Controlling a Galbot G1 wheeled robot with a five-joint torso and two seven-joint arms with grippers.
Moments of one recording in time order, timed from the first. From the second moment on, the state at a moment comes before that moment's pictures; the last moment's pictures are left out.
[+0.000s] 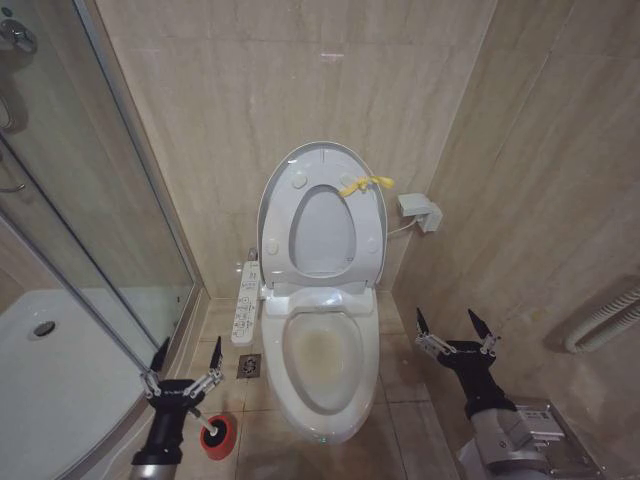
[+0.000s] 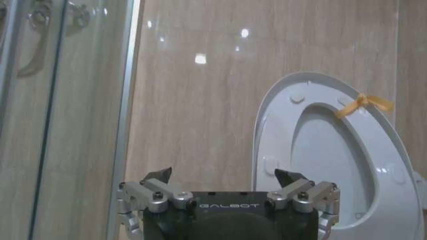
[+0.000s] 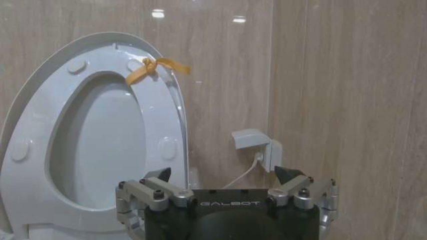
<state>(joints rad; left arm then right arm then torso) 1.82 -1.31 -0.57 -2.28 -0.27 -0.32 -0.06 -1.72 1.45 0.66 2.41 0.17 -0.09 0.09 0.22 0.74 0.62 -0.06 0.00</state>
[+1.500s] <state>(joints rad) 2.07 -1.44 -0.58 -2.50 -0.10 -0.22 -0.06 -1.72 1.45 0.66 2.41 0.17 -0.09 0.09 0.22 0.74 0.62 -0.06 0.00</state>
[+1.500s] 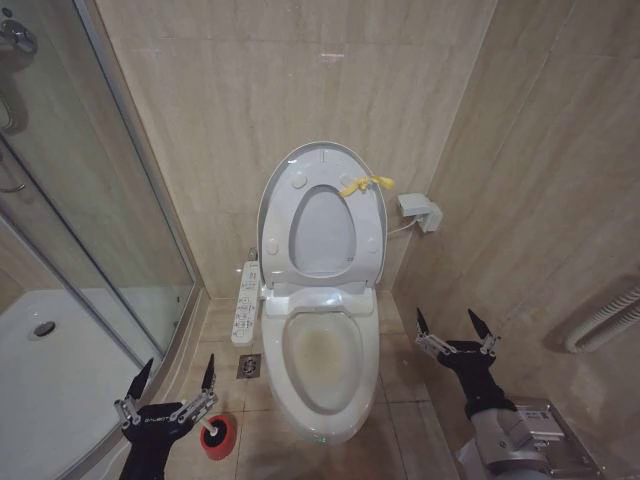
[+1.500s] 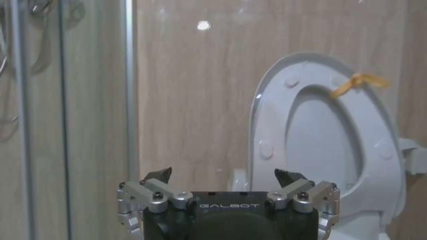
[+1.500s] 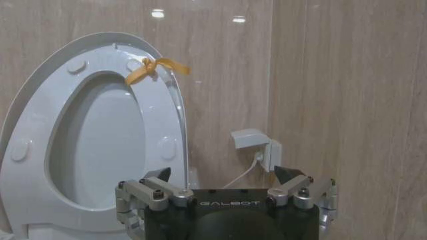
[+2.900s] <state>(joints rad) 2.10 -1.45 -0.56 -2.50 -0.09 -0.21 -0.06 -1.72 1.45 0.66 2.41 0.17 -0.09 0.09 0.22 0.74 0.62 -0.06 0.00</state>
